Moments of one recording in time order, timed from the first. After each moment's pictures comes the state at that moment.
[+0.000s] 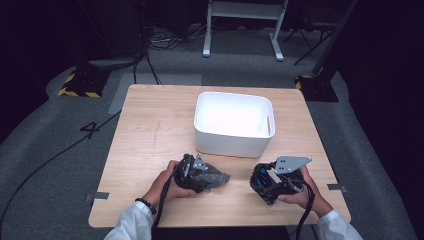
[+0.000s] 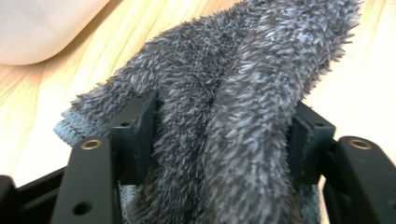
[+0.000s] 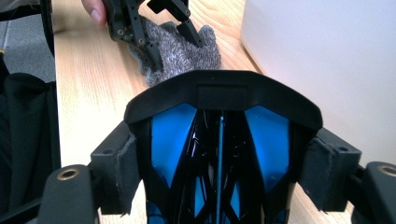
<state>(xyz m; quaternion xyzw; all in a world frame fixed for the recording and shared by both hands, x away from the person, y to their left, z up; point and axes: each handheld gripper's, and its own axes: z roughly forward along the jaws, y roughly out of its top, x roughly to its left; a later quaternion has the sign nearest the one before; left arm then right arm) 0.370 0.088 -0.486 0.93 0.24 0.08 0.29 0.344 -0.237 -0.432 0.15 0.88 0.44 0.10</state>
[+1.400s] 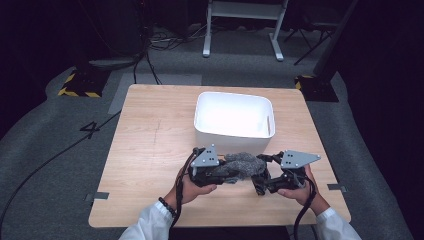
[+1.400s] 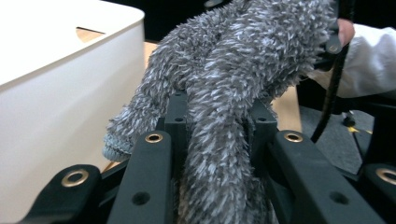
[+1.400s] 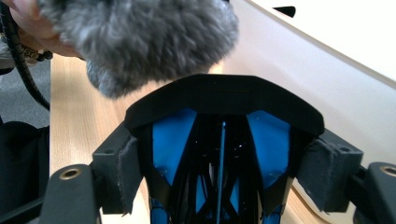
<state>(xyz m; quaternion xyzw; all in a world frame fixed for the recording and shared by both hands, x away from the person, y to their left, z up) 0.342 0.044 -0.417 0.82 0.14 0.06 0.55 0.348 -0.238 -0.418 0.16 0.84 0.51 0.13</state>
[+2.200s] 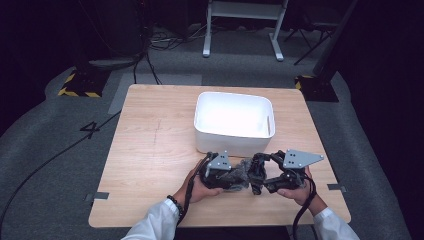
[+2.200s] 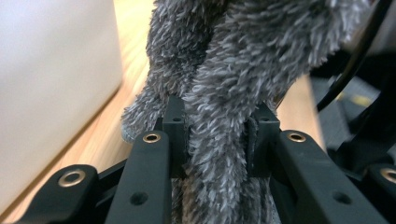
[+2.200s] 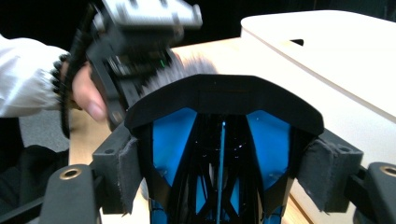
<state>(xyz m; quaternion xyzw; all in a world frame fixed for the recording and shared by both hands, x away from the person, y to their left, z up) 0.362 0.019 -0.463 0.86 0.14 0.02 0.48 0.345 -0.236 -0.410 0.14 0.81 0.56 0.11</state>
